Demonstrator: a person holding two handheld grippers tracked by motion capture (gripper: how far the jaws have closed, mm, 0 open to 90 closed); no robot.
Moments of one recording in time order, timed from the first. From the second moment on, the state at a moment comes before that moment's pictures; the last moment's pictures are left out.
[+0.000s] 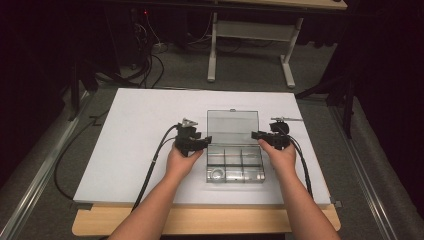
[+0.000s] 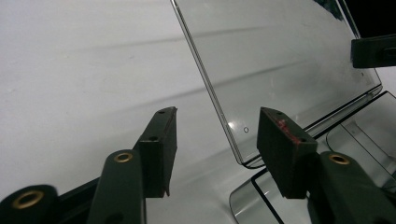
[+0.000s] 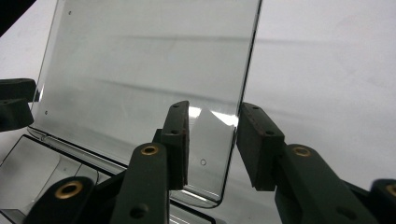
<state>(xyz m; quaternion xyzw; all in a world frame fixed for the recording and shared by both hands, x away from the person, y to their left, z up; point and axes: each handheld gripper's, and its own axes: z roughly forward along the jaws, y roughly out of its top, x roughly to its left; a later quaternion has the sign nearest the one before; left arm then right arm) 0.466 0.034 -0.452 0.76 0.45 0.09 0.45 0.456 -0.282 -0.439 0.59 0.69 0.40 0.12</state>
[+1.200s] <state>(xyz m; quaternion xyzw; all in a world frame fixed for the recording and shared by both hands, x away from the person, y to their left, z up) 0.460 0.024 -0.442 0.76 0.43 0.11 0.47 0.432 -0.281 -0.426 0.55 0.70 0.40 0.20</state>
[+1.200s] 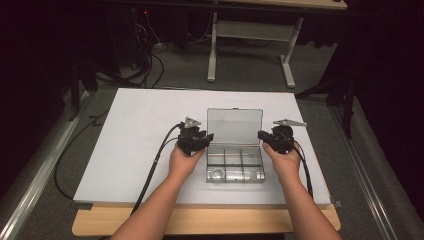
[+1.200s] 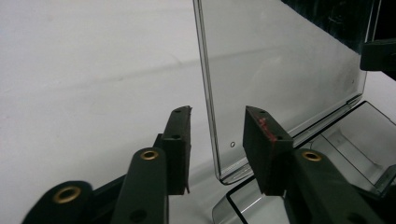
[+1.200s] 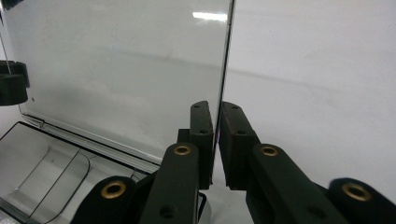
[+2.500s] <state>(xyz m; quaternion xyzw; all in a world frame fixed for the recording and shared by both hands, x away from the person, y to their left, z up) 0.444 0.022 -0.435 0.76 0.42 0.14 0.48 0.413 -0.276 -0.423 0.54 0.71 0.39 0.25</state>
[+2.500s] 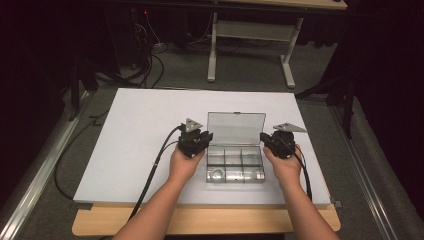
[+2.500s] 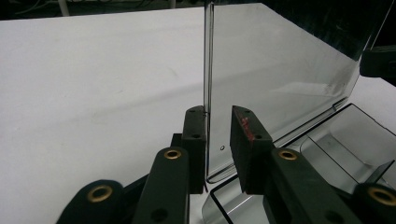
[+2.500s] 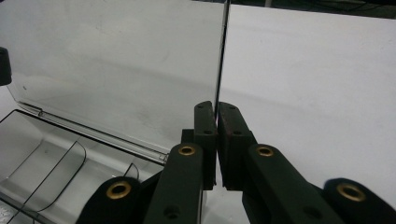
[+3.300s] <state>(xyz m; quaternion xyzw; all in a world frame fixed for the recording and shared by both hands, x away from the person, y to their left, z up) 0.419 0.029 -0.436 0.75 0.40 0.15 0.51 0.393 -0.271 -0.420 0.52 0.71 0.40 0.26</state>
